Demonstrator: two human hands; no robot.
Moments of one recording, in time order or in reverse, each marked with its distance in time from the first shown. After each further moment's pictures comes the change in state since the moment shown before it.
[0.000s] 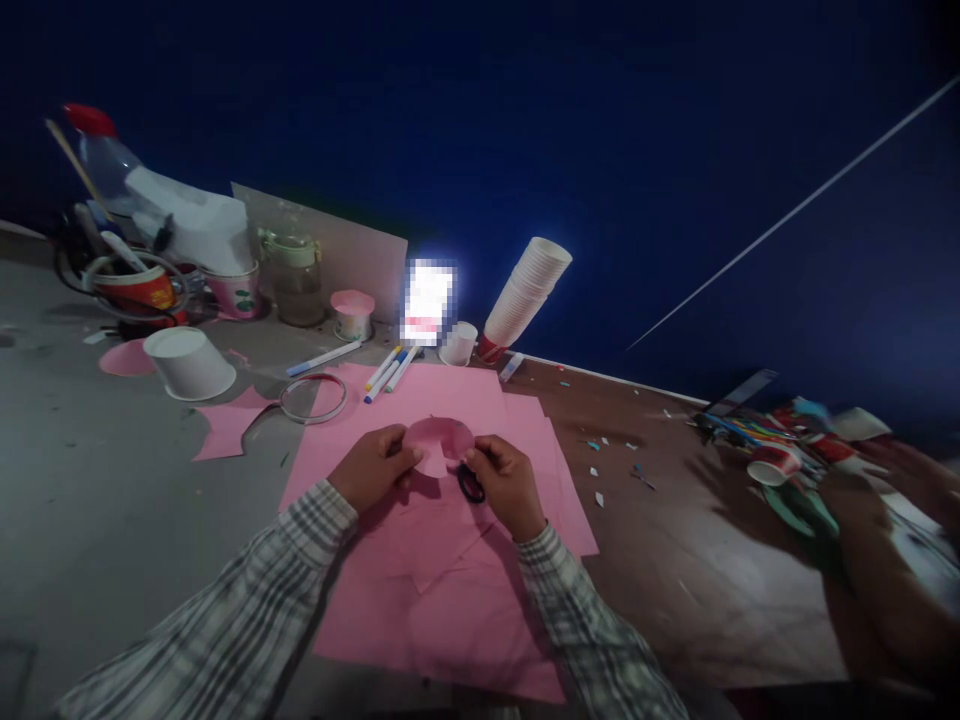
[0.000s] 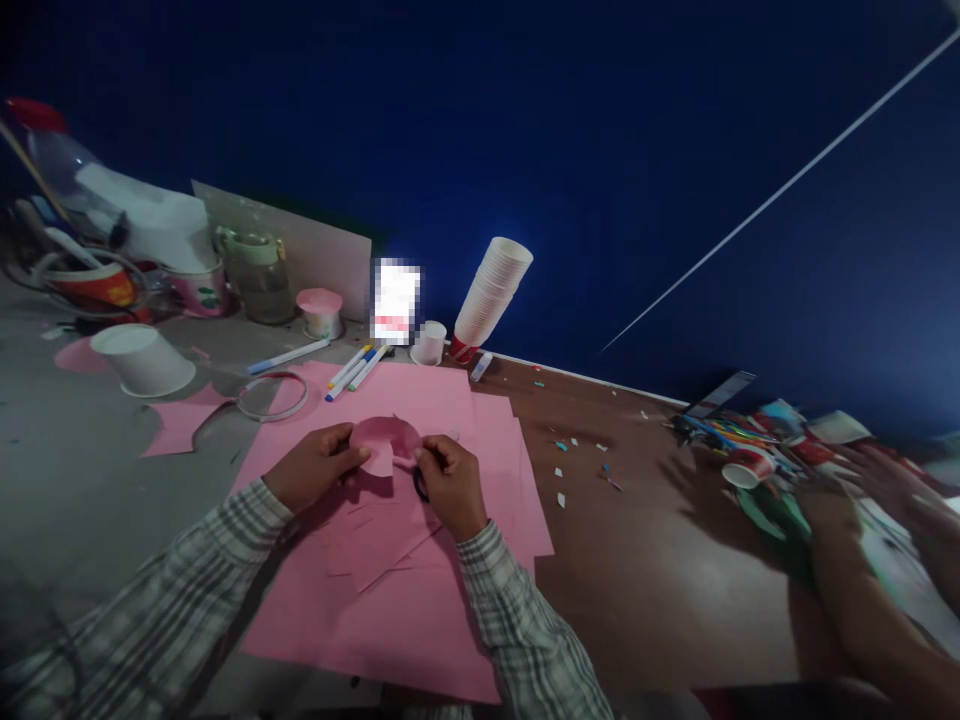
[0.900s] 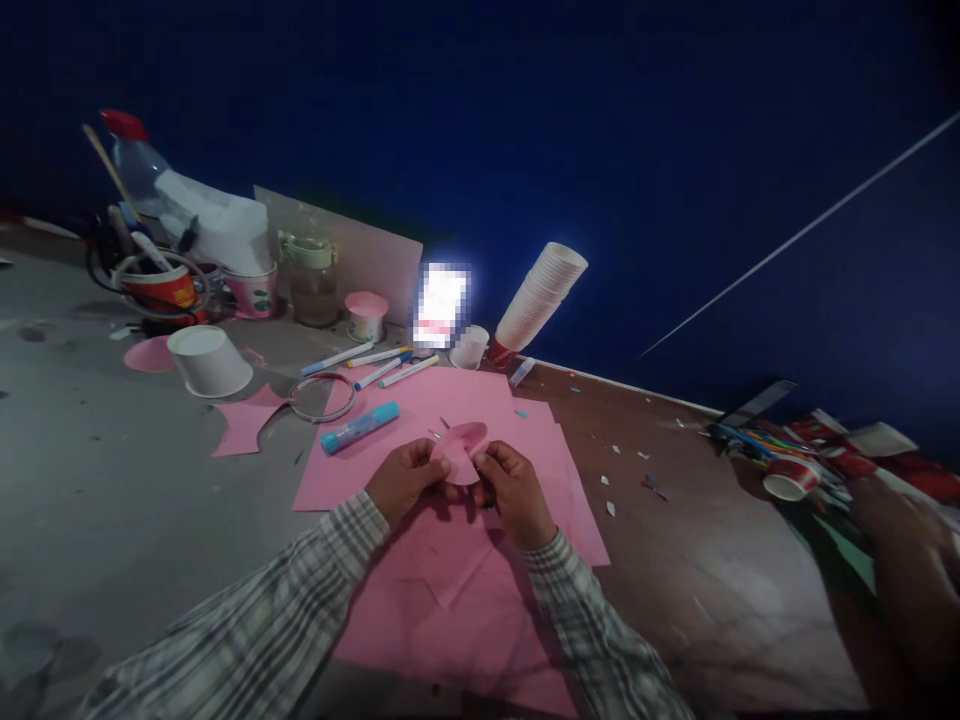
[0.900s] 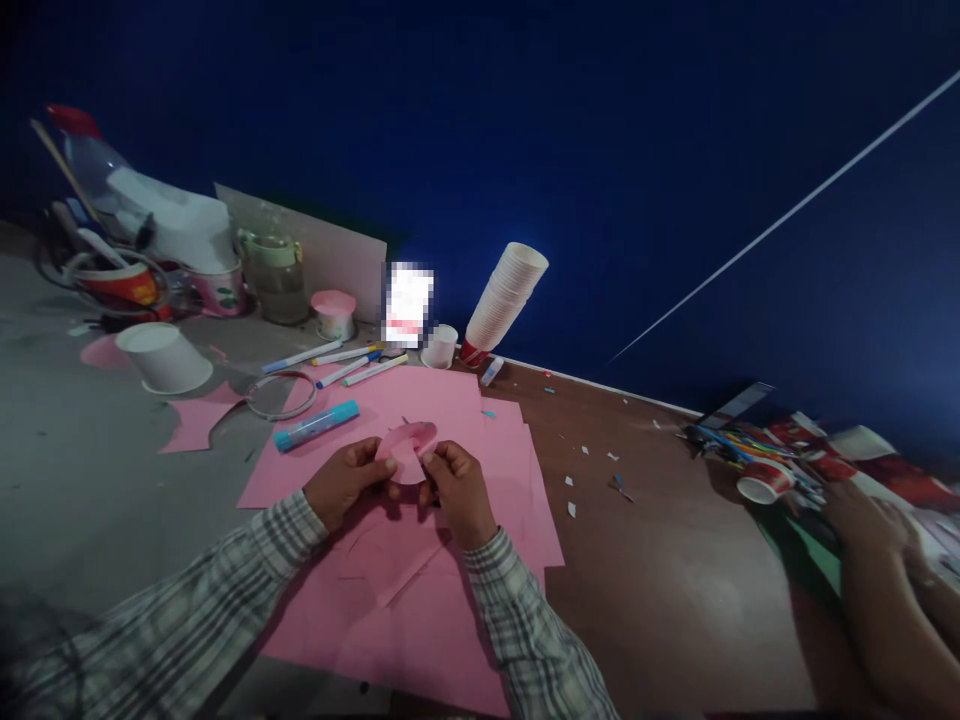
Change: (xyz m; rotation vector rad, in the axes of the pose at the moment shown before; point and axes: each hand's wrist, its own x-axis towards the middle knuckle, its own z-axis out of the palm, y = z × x) left_hand -0.005 -0.005 0.035 -0.655 -0.004 -0.148; right_hand -0.004 -0.003 0.008 0.317 -0.133 0.235
